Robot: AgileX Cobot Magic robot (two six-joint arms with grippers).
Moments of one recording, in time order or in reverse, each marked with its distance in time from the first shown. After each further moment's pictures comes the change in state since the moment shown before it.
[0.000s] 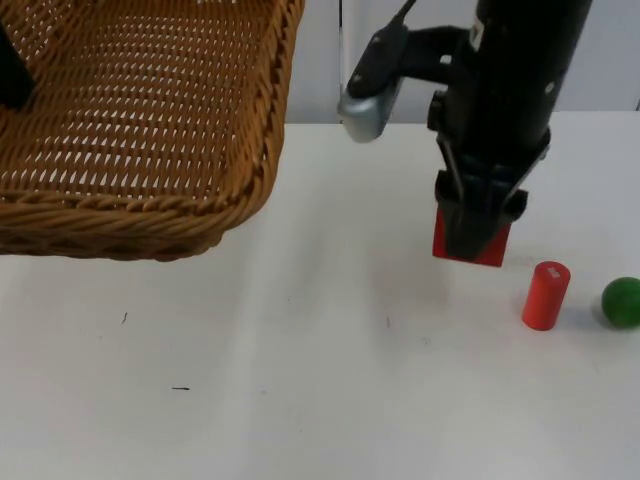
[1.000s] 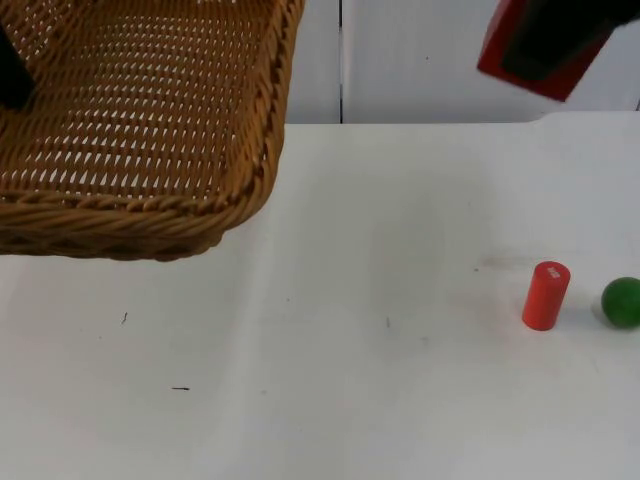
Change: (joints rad) right arm 0.000 -0.402 0.009 0.103 0.082 -0.008; left arm 0.000 0.000 0.000 0.000 0.000 0.000
